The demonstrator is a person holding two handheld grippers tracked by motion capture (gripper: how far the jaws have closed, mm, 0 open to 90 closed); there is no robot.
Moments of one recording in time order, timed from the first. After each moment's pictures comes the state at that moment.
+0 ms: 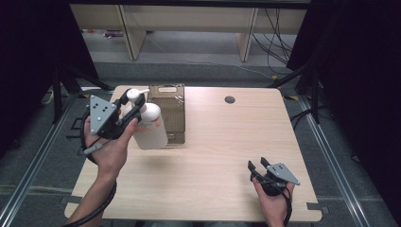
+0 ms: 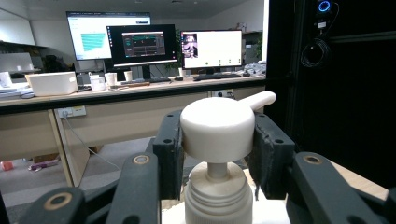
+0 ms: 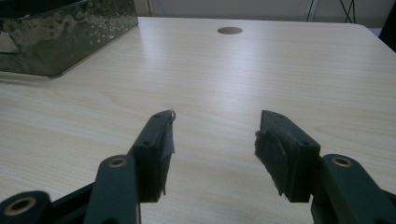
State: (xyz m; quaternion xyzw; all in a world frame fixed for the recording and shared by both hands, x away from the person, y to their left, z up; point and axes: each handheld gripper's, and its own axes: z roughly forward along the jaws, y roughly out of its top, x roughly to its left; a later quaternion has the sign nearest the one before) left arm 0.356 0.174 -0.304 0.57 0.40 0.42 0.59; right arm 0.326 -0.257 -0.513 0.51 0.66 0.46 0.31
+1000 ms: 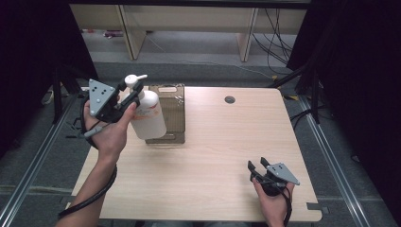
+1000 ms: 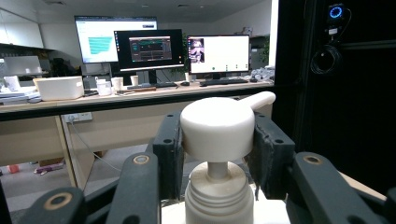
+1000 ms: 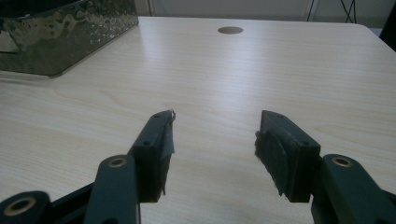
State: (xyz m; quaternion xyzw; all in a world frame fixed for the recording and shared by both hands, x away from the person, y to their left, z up) left arm 0.386 0.179 -0.289 0.56 0.41 0.43 0.59; right arm 0.327 -0.256 -0.514 0.50 0.66 0.47 0.31
